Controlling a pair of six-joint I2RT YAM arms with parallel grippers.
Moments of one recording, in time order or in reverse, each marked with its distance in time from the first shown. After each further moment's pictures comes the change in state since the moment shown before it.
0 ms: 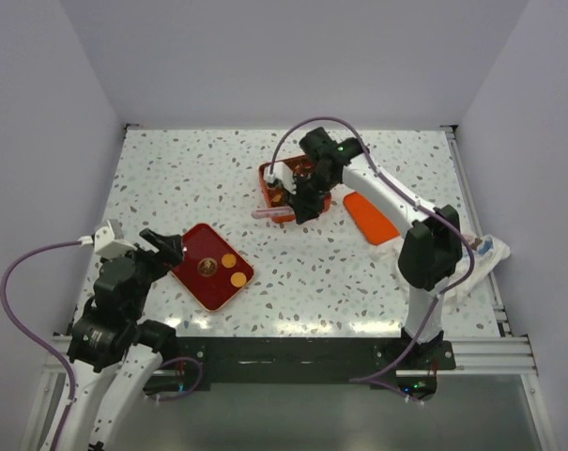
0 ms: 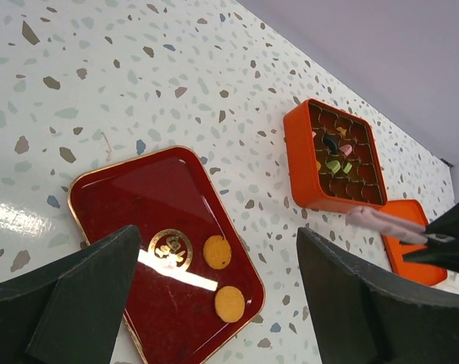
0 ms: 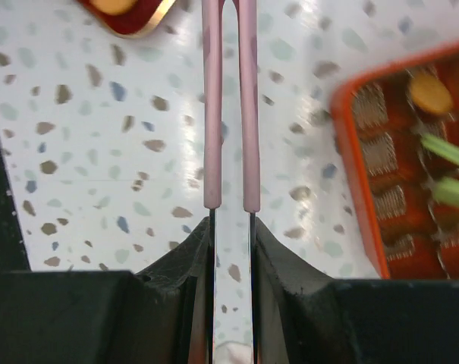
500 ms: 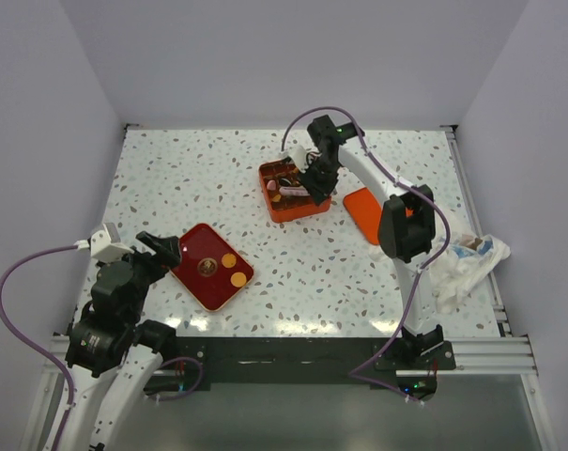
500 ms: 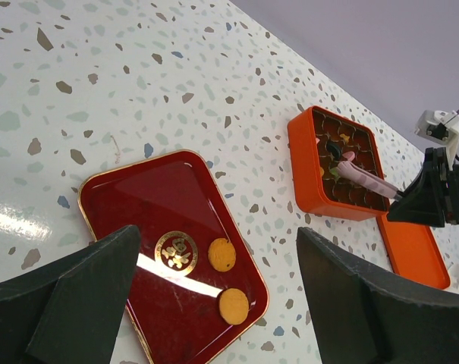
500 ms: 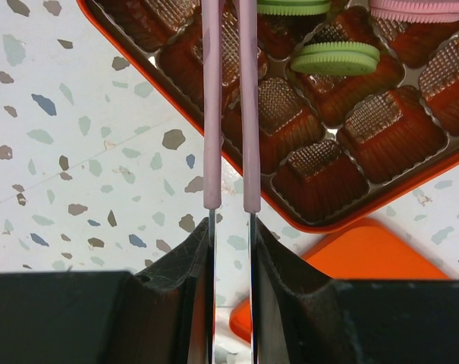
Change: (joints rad) left arm 0.000 -0.029 0.003 -0.018 -0.021 0.000; right arm -0.114 0.298 0.295 -0.091 0.266 0.211
